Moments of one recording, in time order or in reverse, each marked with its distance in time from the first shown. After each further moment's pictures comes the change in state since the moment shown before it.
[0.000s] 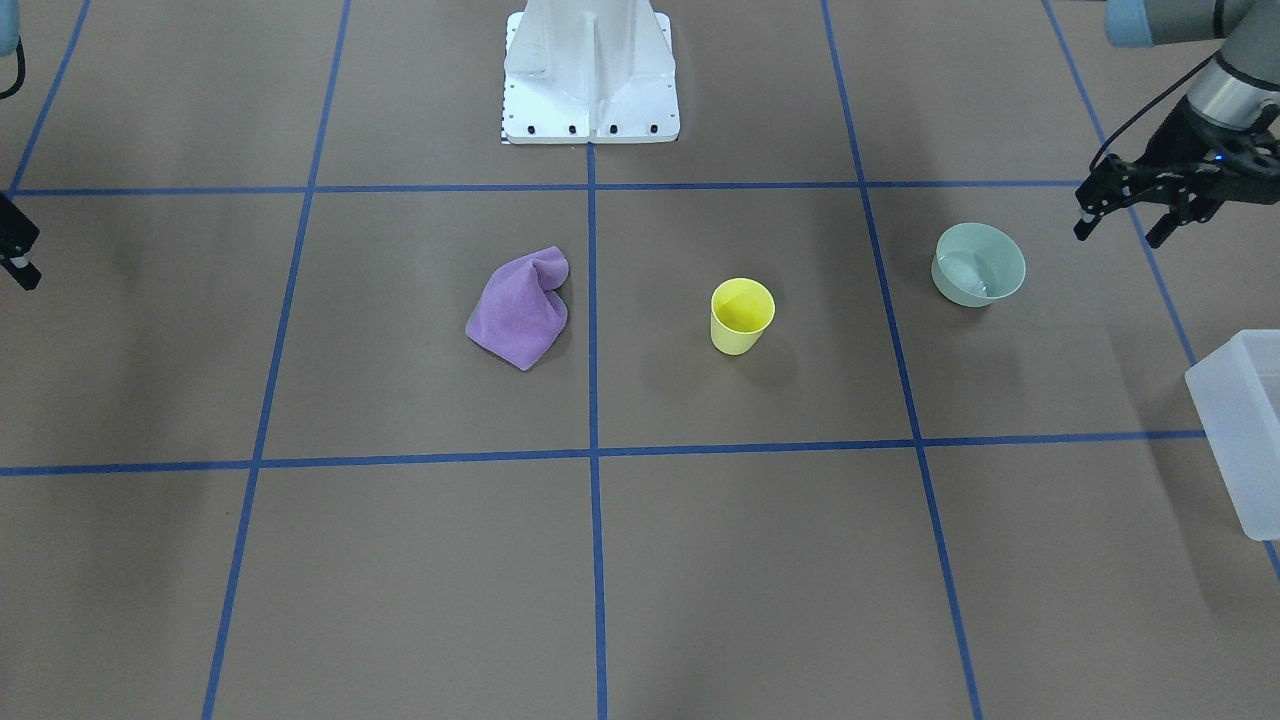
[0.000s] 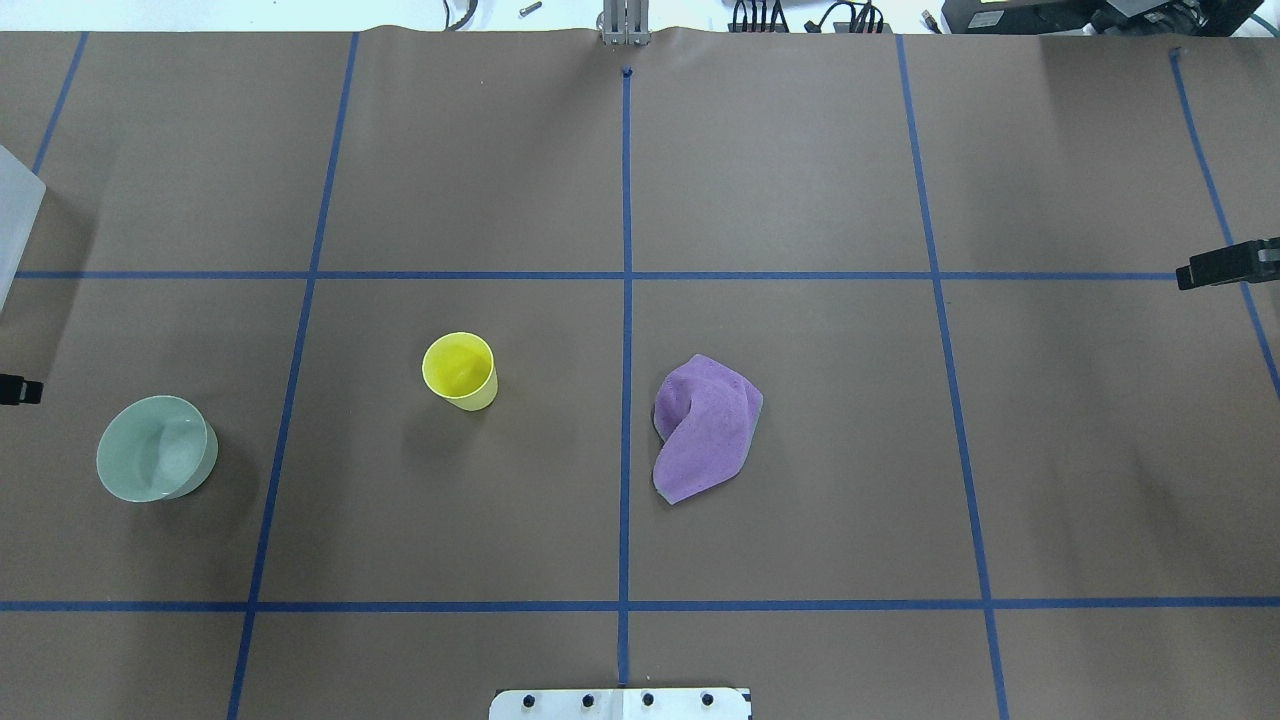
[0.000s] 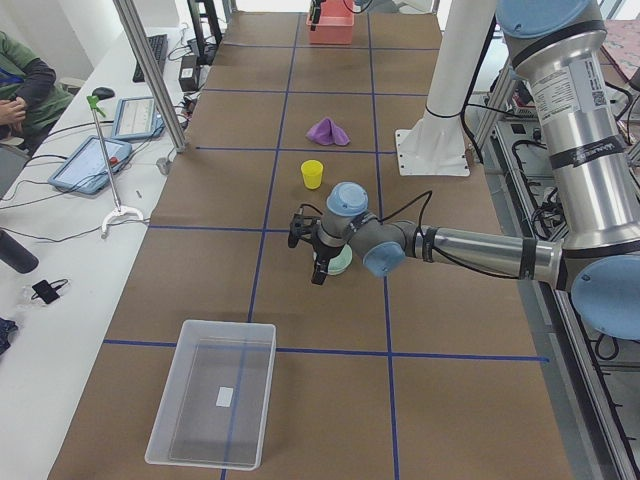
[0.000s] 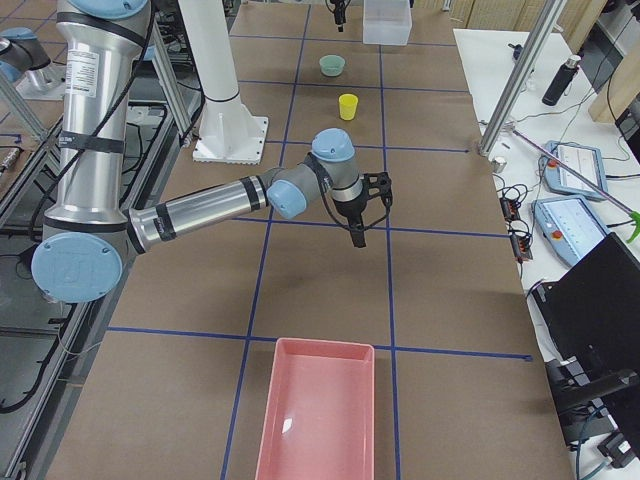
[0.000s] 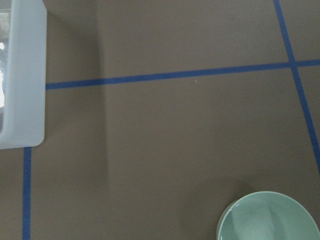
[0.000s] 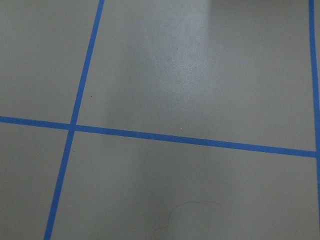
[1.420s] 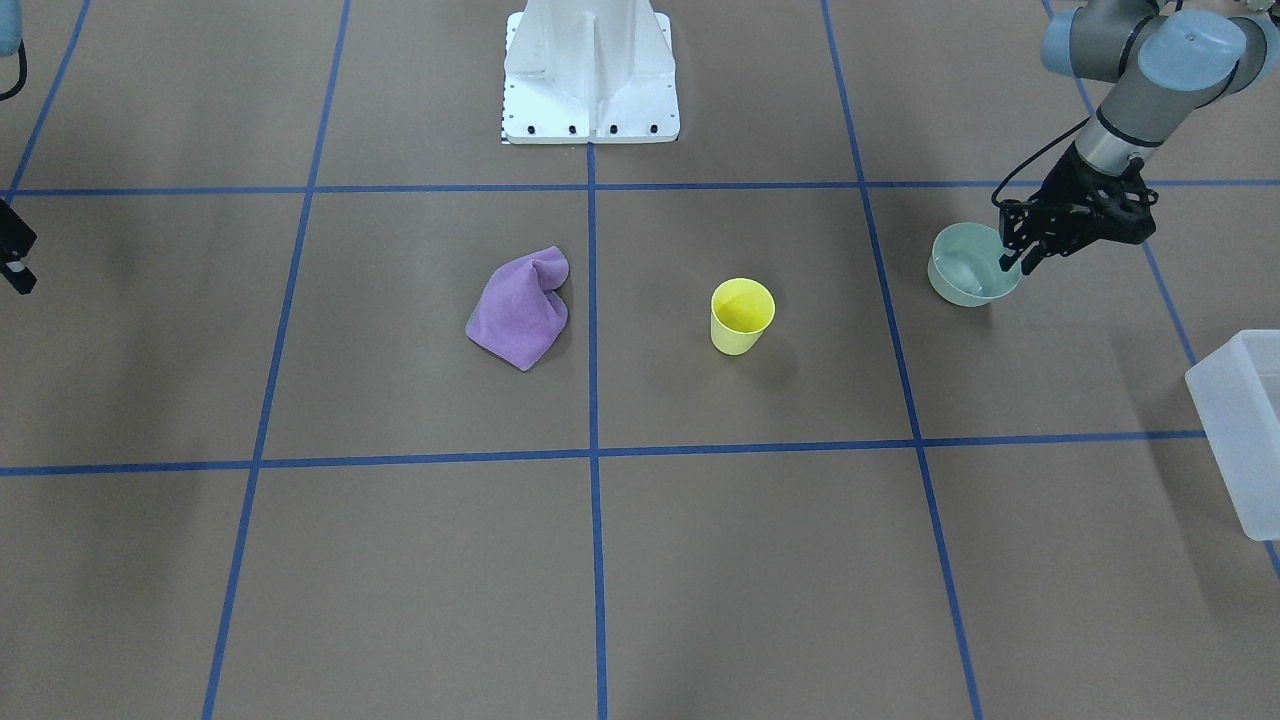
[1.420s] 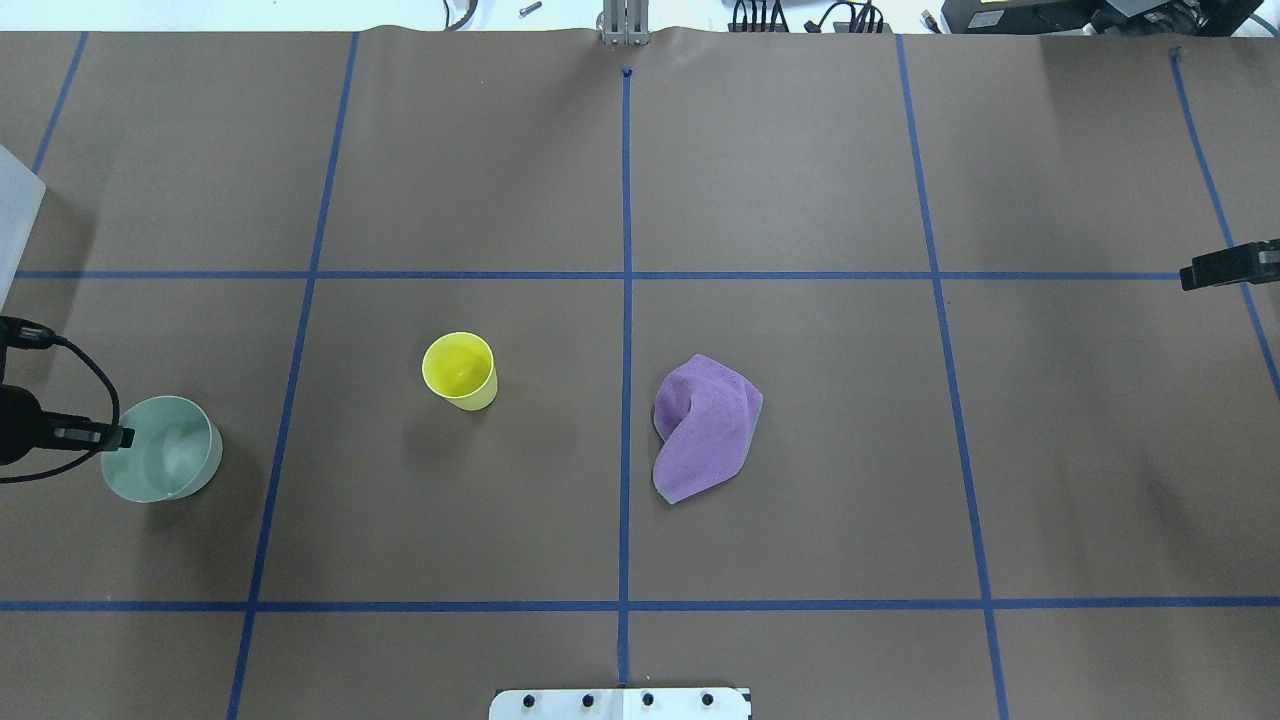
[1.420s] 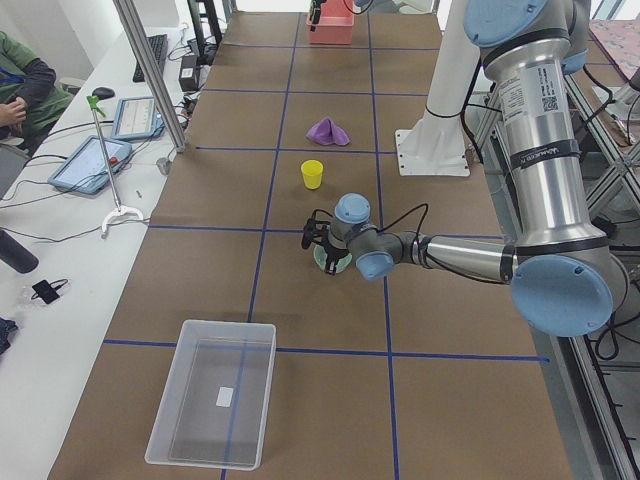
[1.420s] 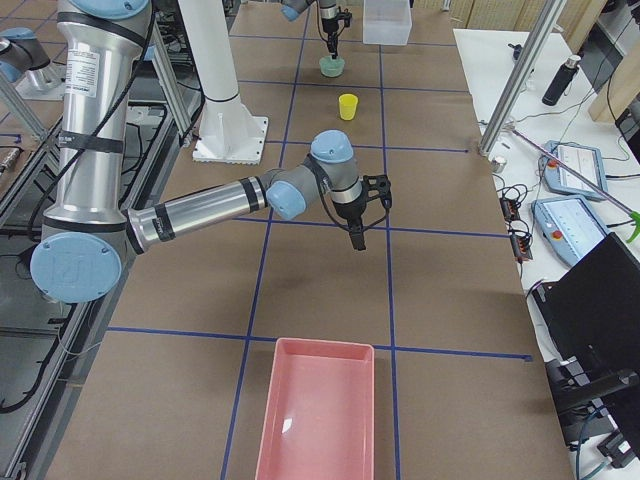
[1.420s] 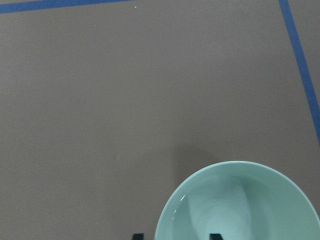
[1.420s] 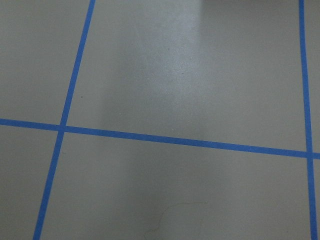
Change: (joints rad) left arm 0.203 -0.071 0.094 -0.092 0.087 -0.119; right arm -0.003 -0.006 -0.004 -0.001 -0.027 0.001
